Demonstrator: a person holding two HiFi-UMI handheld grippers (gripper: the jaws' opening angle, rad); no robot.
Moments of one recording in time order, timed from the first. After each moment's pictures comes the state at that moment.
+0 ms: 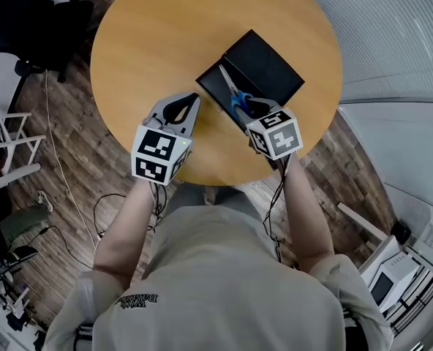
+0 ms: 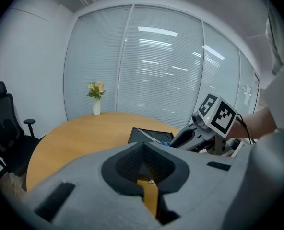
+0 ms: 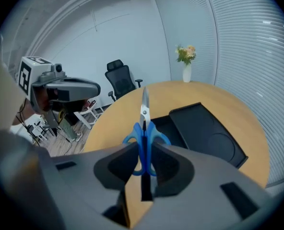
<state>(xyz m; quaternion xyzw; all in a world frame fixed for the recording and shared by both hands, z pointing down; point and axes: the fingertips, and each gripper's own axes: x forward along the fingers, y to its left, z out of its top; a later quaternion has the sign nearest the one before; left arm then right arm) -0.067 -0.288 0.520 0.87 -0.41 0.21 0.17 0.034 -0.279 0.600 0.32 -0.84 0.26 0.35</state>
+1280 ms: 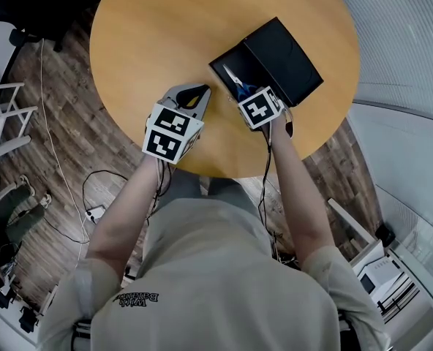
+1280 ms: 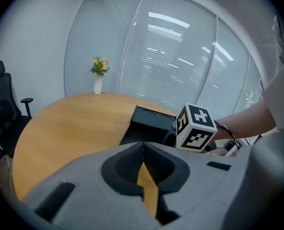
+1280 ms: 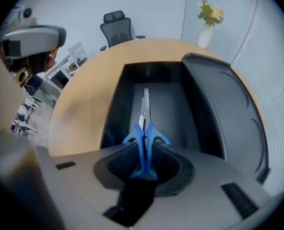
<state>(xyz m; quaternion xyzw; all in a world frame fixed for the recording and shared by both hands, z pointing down) -0.079 -0.287 0.608 0.85 -0.39 0.24 0.25 0.028 -0.295 0.736 0.27 -0.75 0.22 0.56</state>
